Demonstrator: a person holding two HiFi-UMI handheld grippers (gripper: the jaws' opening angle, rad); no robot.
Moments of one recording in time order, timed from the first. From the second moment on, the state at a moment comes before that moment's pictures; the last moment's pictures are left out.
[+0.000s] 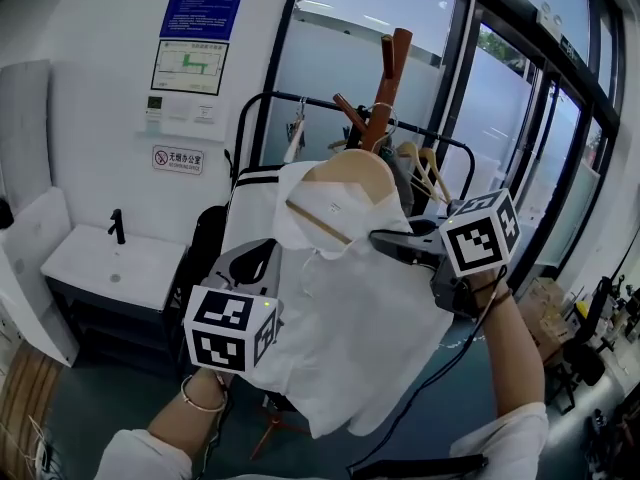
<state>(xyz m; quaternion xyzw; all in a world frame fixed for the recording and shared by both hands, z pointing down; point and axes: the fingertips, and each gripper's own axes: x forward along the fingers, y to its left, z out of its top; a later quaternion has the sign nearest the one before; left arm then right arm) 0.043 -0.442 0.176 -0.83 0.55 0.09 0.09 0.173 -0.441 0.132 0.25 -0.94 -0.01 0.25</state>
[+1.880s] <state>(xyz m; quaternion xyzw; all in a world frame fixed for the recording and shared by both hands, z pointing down) 0.026 -0.450 0.114 -0.80 0.57 0.10 0.17 0.163 -0.475 0.040 0.28 -0.94 0.00 0.22</state>
